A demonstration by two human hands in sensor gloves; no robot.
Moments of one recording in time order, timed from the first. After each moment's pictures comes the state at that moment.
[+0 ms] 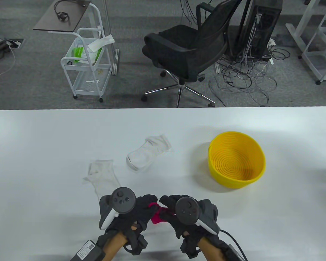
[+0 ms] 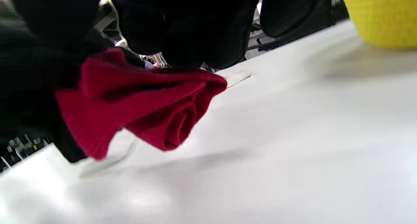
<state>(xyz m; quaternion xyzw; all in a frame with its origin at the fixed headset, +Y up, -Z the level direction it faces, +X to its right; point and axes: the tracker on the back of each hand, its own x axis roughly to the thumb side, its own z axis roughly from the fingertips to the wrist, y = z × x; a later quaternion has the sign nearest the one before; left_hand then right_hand) -0.142 -0.728 -0.252 -0.10 -0.08 0.35 0.93 0.056 -0.705 -0.230 0.16 0.04 0.97 0.16</state>
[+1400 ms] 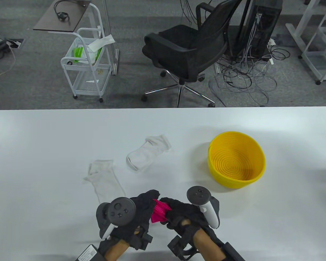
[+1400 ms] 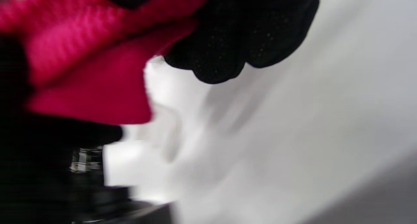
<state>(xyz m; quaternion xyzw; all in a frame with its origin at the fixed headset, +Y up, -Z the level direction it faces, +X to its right) -0.141 -0.685 -0.235 0.07 -0.11 0.38 0.91 0.074 -0.748 -0.249 -0.04 0.34 0.75 0.57</state>
